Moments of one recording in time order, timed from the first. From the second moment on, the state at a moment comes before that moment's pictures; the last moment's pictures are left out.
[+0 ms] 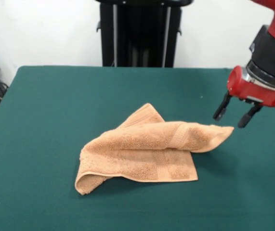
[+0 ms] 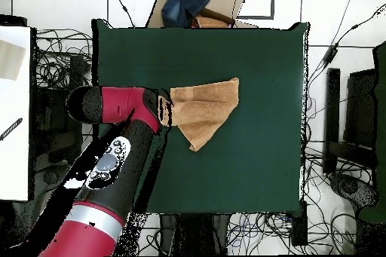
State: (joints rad) arm 0.38 -0.30 -0.49 1.27 0.28 0.70 1.73
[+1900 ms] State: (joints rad) arm 0.36 -0.30 -0.42 1.32 0.33 0.70 1.73
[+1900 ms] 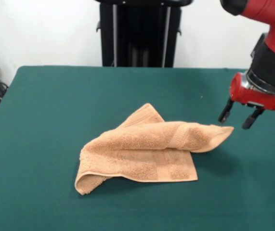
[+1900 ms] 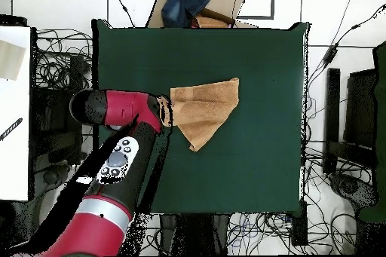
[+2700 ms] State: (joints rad) arm 0.34 -0.30 -0.41 1.32 0.33 0.63 1.73
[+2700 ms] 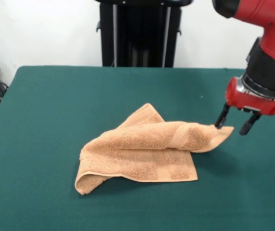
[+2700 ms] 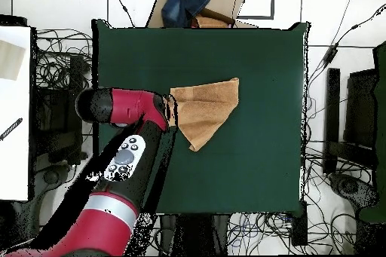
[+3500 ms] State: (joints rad) arm 0.32 -0.29 -0.41 1.32 0.33 0.55 1.73
